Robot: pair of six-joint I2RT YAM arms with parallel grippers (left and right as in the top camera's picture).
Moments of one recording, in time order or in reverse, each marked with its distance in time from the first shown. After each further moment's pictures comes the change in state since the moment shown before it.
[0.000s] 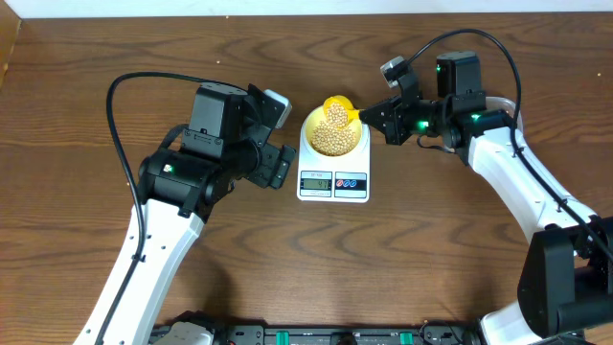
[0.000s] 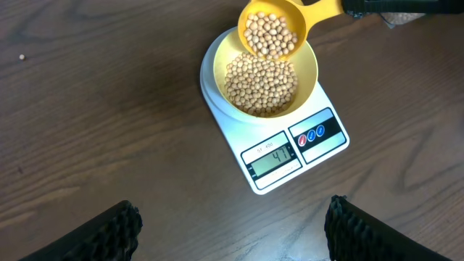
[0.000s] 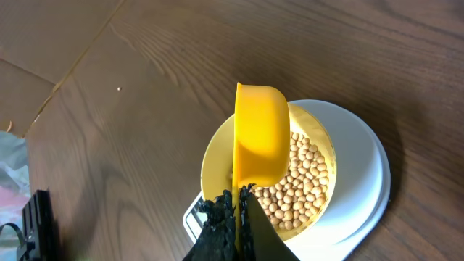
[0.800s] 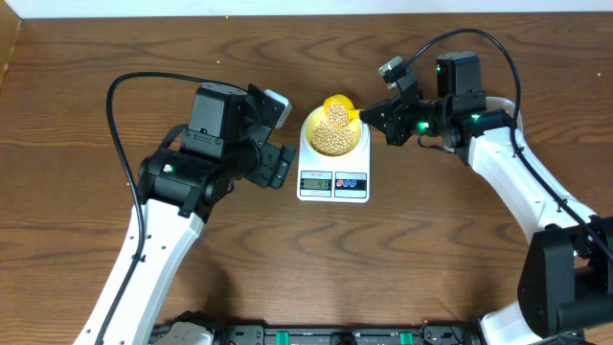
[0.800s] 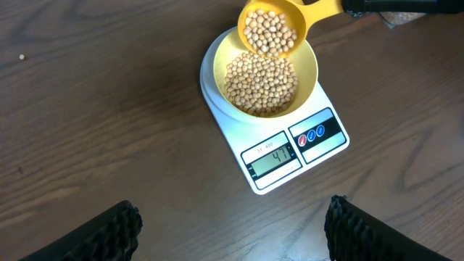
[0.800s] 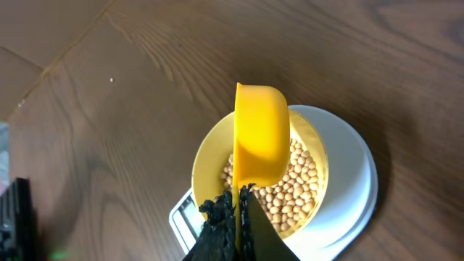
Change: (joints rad) left arm 0.000 0.000 0.000 0.000 0.000 0.000; right arm 0.000 0.000 0.000 0.000 0.011 -0.099
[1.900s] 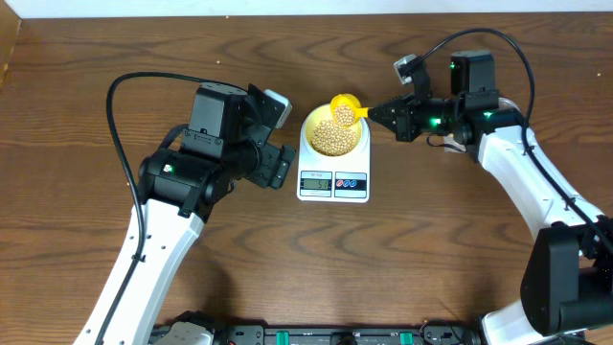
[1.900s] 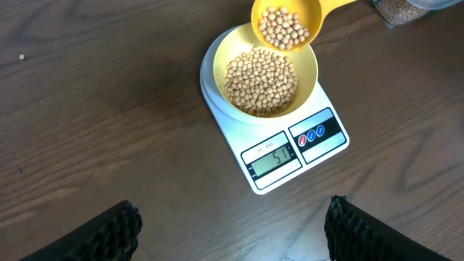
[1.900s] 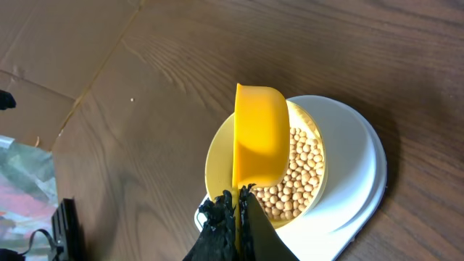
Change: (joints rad) left arm 0.000 0.000 0.000 0.000 0.000 0.000; right arm -0.060 0.000 0.000 -0.014 -0.087 0.147
